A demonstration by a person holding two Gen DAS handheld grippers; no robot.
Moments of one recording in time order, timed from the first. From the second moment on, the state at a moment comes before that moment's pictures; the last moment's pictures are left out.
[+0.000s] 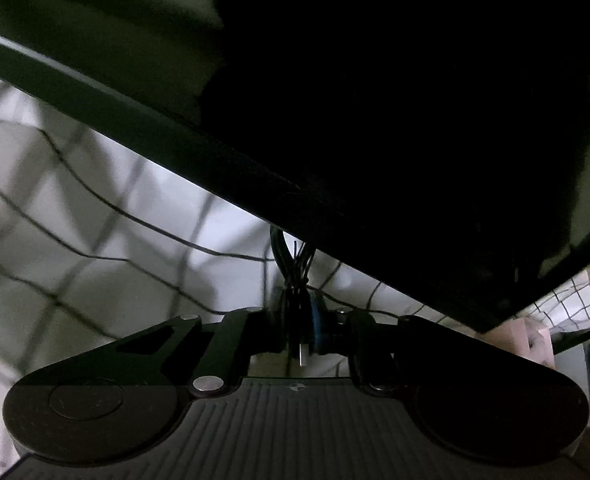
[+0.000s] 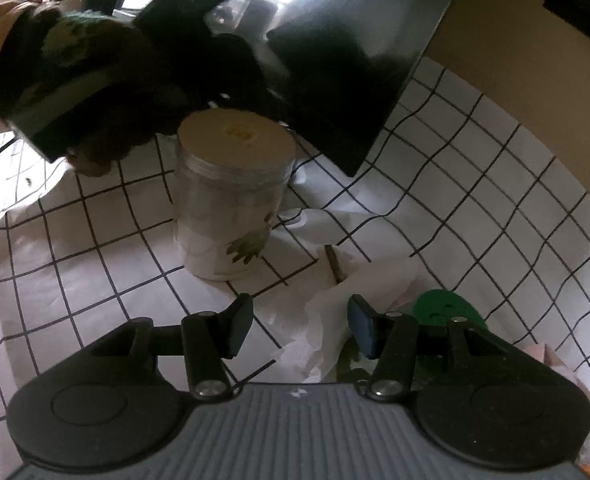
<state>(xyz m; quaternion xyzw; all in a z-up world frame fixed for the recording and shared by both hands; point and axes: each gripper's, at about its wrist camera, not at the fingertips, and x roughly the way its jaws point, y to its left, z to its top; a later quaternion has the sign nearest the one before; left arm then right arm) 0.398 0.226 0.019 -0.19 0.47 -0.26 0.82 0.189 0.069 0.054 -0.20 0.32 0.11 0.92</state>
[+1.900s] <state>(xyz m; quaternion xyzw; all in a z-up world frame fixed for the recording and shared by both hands) 0.240 0.295 0.171 -0.14 0.33 -0.21 0.91 0.267 0.011 0.175 -0.08 0.45 0.17 0.87</state>
